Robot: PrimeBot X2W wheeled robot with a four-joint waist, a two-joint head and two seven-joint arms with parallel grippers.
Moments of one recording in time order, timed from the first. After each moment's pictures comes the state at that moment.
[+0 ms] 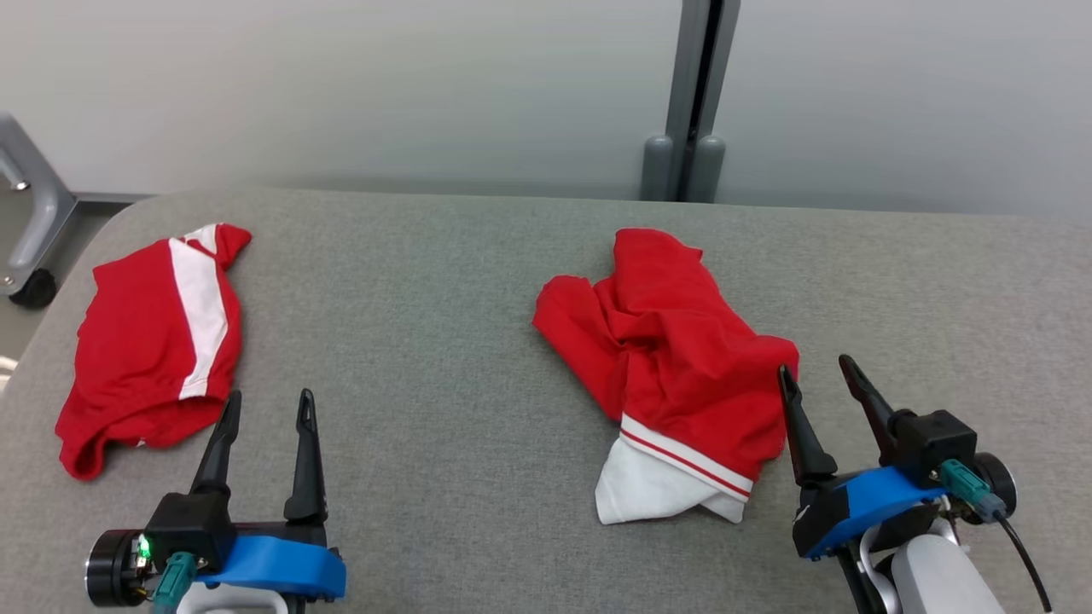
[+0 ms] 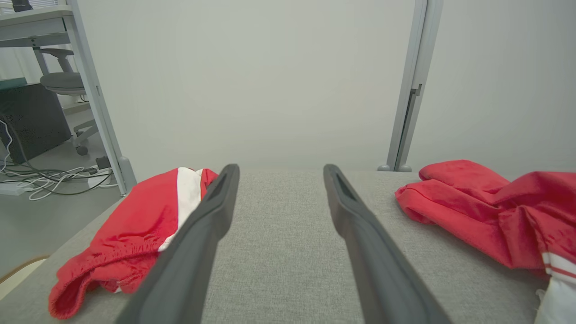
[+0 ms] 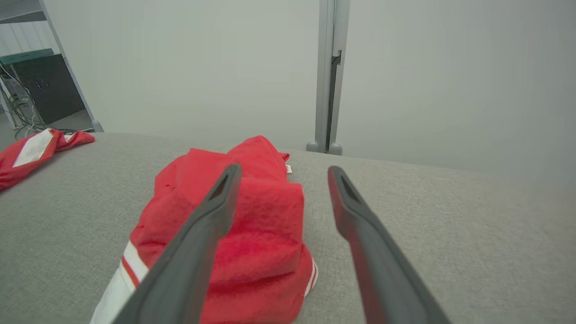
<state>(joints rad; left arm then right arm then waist) -0.05 0.06 0.03 0.23 -0.05 -0.12 -0.26 -0.25 -0.05 0.03 0.46 0.07 0.13 -0.26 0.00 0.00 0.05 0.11</state>
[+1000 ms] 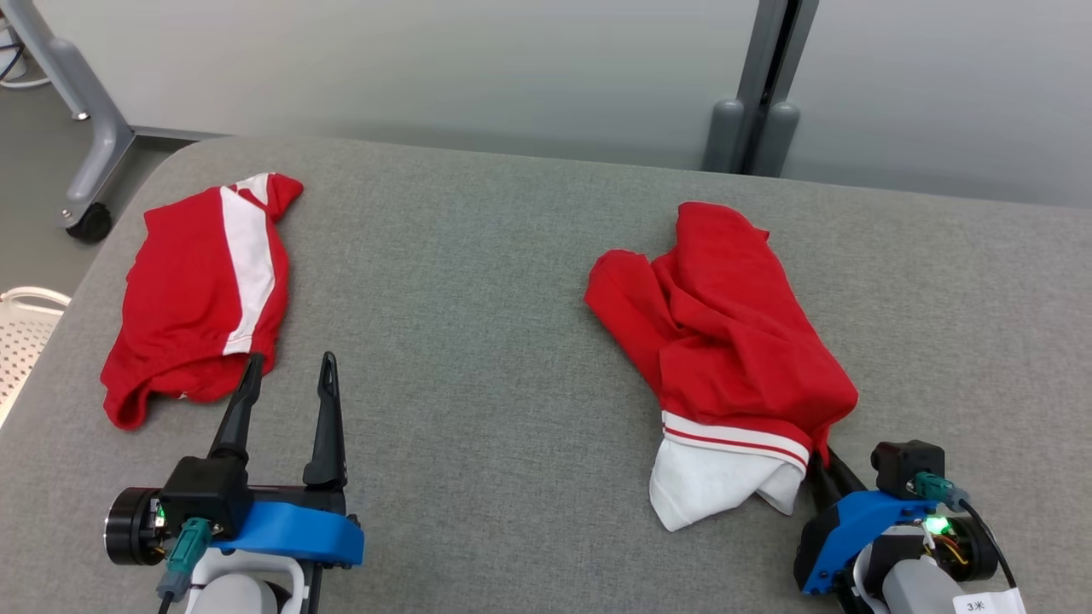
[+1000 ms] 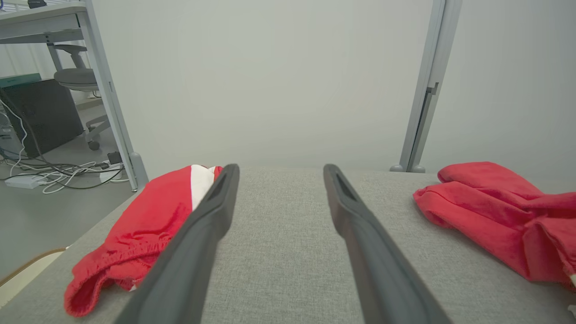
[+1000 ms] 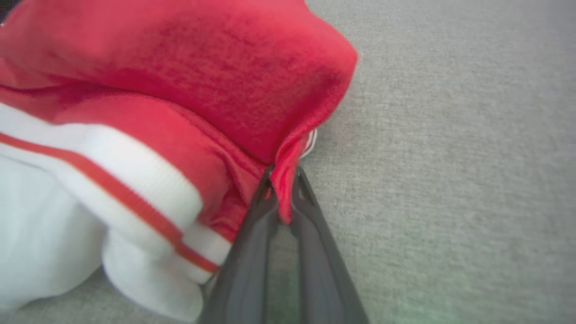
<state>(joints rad) -0.12 0.05 -0.01 0.24 -0.07 -0.12 -0.26 -0.41 -0.05 0.00 0.99 0.11 0.13 -0.27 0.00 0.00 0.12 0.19</state>
